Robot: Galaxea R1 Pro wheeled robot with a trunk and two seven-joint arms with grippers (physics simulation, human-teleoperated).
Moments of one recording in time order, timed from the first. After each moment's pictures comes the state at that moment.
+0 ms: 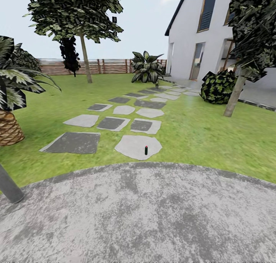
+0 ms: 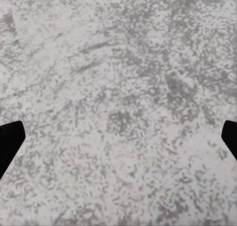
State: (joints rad) left arm -0.27 0.07 0.00 -0.27 0.00 -0.26 0.00; right arm -0.05 -0.11 0.00 -0.54 0.00 -0.41 0.01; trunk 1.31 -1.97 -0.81
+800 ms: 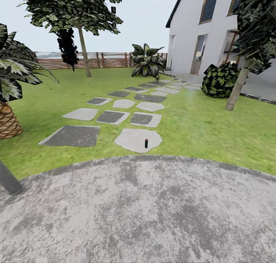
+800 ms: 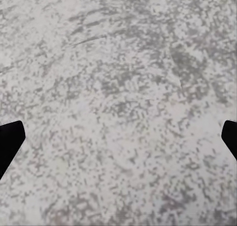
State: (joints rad) left arm -0.27 0.07 0.00 -0.27 0.00 -0.26 0.00; right arm -0.05 -0.11 0.00 -0.54 0.00 -0.41 0.01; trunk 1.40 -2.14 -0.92
